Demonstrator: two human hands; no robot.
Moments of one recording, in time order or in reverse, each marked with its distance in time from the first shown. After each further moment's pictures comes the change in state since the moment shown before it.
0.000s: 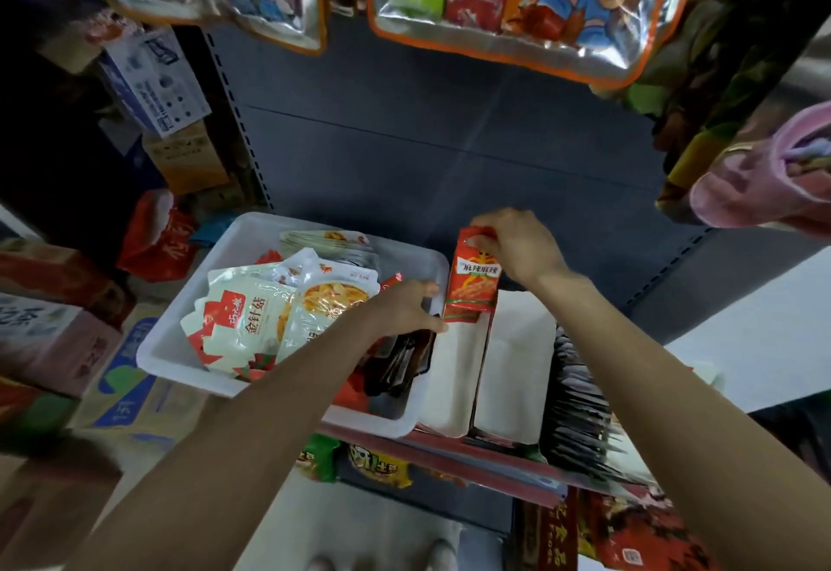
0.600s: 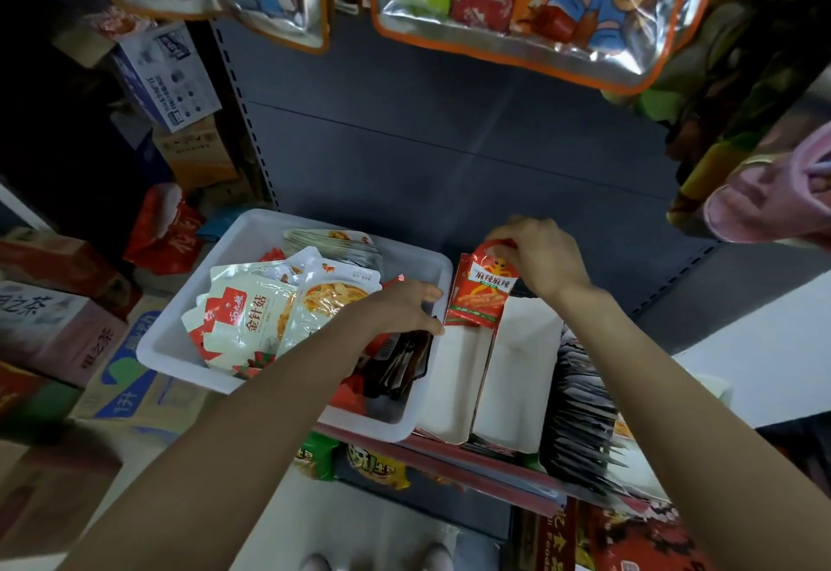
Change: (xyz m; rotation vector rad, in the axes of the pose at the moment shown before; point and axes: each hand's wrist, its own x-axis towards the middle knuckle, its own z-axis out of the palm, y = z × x) left_hand 0.003 0.001 -0.007 -0.032 -0.051 -0.019; right_hand -0.006 0.014 -0.002 -0.077 0.023 0.012
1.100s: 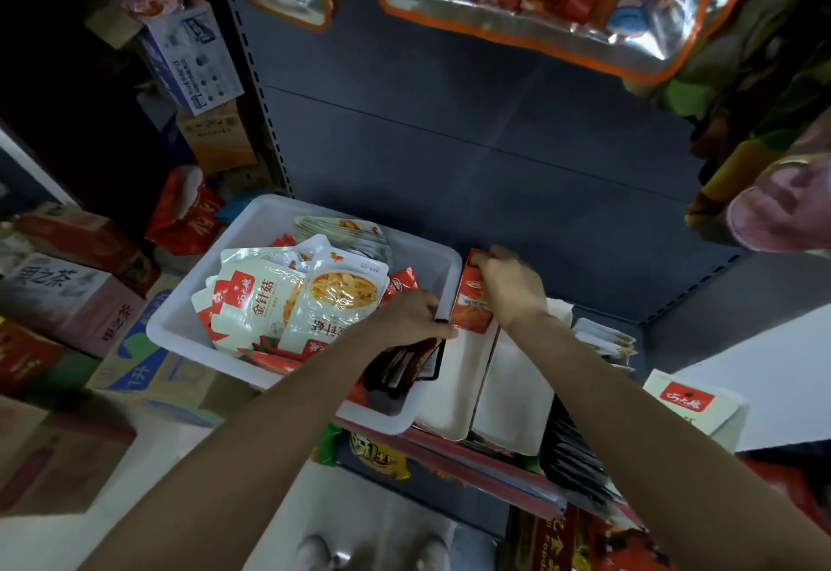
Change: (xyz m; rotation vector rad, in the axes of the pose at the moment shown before) left_hand -0.006 -0.001 0.024 -0.102 0.084 -0.032; right_hand 0.005 -0.005 0.065 -0.216 -0.122 0.037
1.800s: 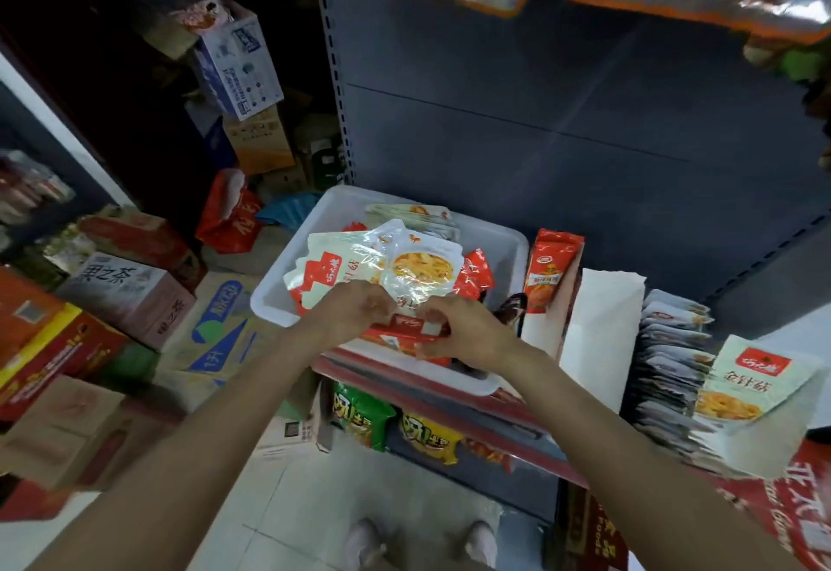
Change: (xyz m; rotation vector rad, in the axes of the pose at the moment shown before) left_hand -0.102 -0.121 -0.075 0.109 0.205 0.047; right_hand -0.062 -0.131 0.035 0.521 -0.287 -0.304
